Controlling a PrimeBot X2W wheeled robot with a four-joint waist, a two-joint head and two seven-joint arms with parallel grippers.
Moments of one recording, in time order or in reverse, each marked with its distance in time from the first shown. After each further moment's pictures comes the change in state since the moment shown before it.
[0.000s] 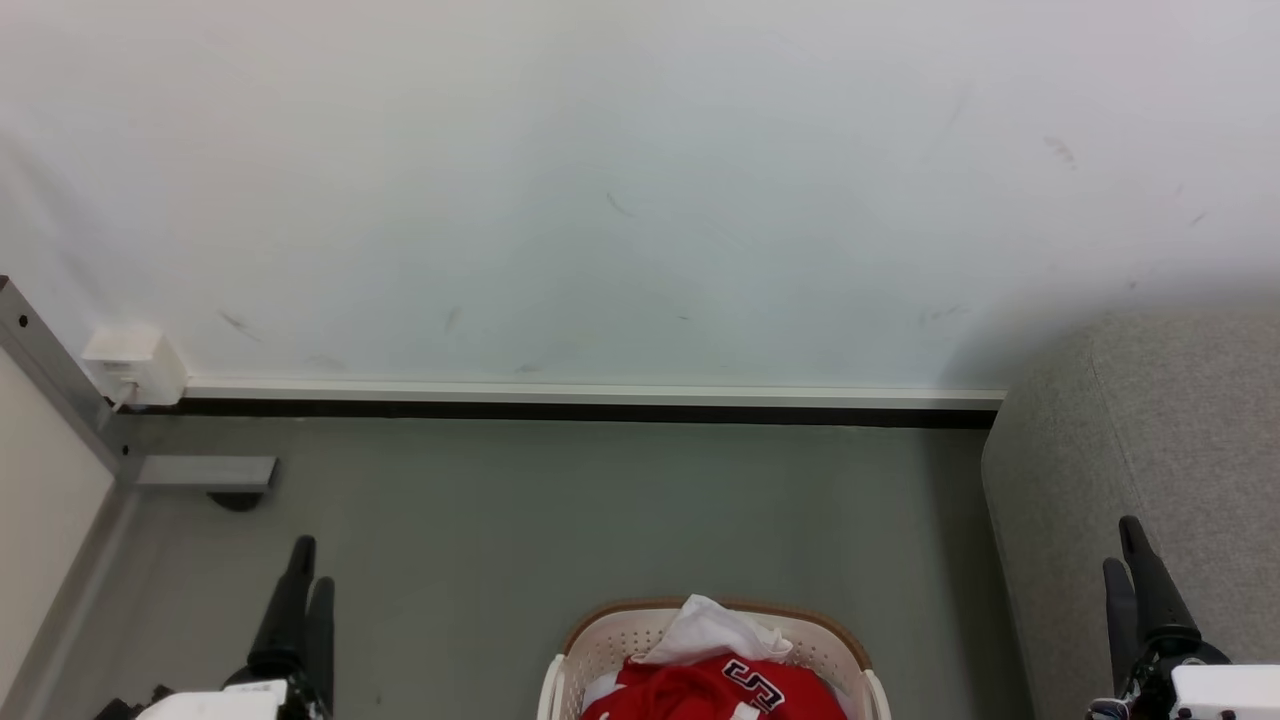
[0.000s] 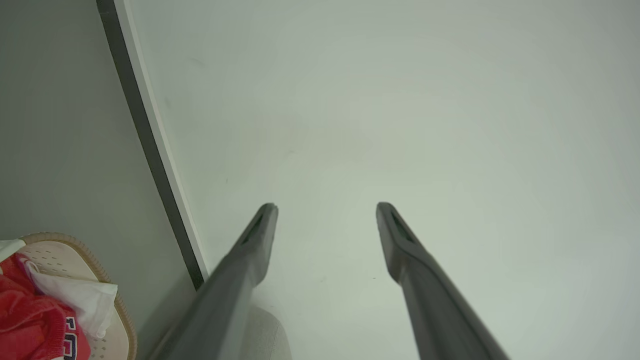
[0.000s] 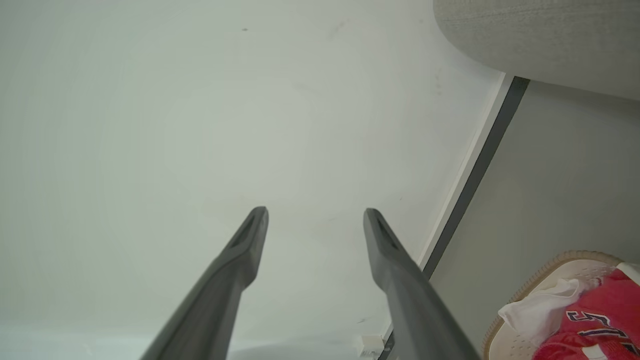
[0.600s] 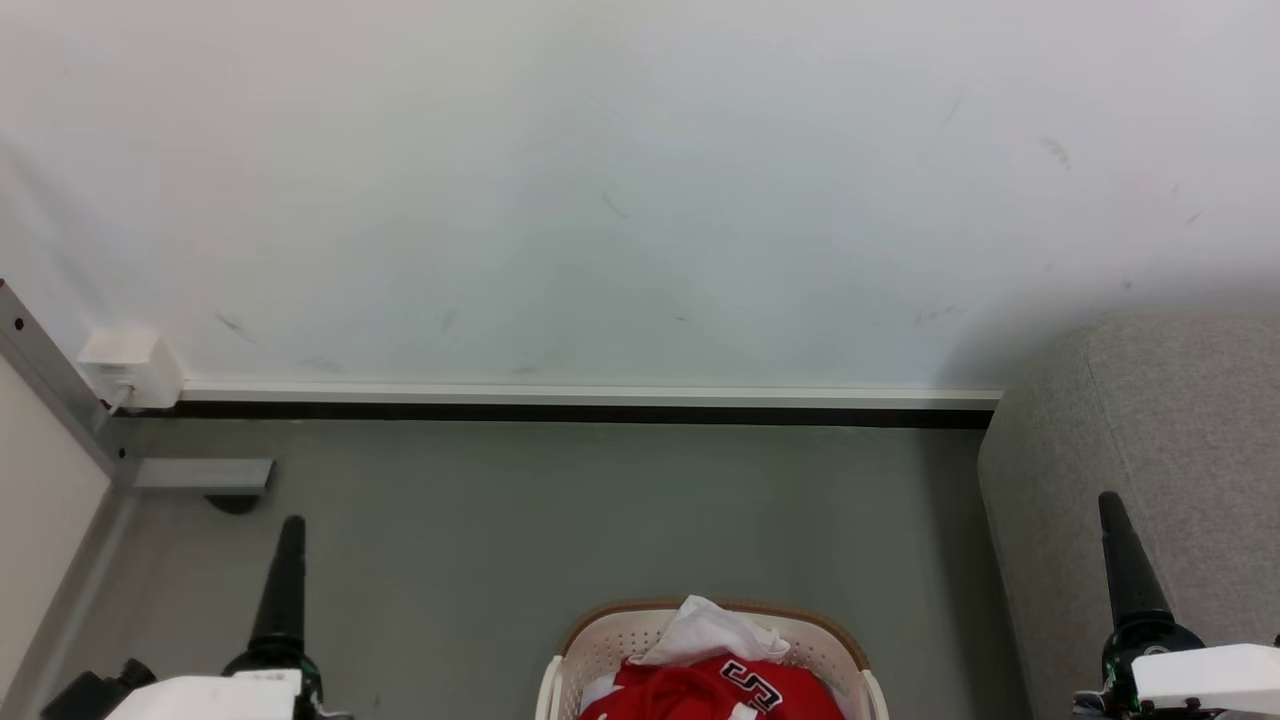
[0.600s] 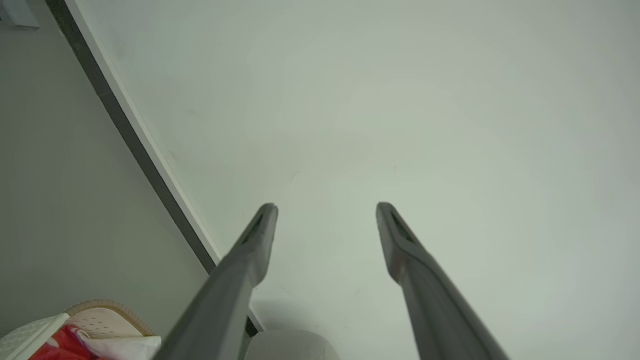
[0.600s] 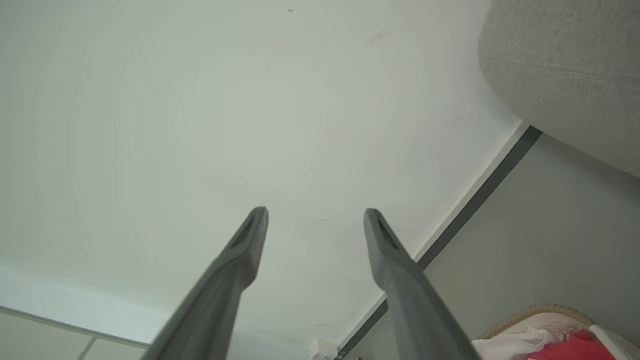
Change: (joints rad) left arm 0.000 0.000 0.011 -0.055 0.255 0.000 -0.074; right arm -0.008 -0.037 0.081 -0.048 -0.194 0.000 -0.080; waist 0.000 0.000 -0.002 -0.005
